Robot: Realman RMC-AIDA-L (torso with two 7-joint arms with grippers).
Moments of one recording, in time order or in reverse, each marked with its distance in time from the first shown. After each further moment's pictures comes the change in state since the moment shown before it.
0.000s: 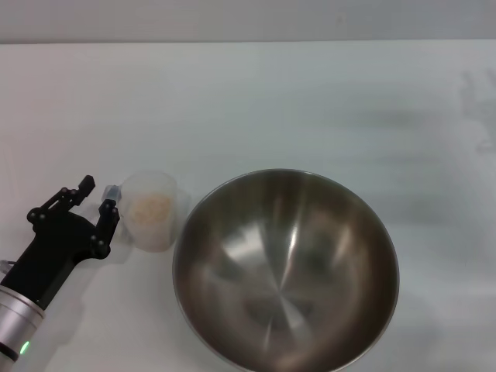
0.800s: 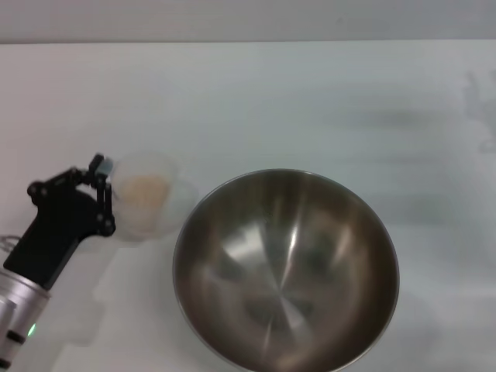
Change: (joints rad) left arm -0.016 -0.002 -0.023 -0.044 -0.005 0.083 0.205; right arm -0.002 0.003 0.017 -0.001 0.000 0.000 0.001
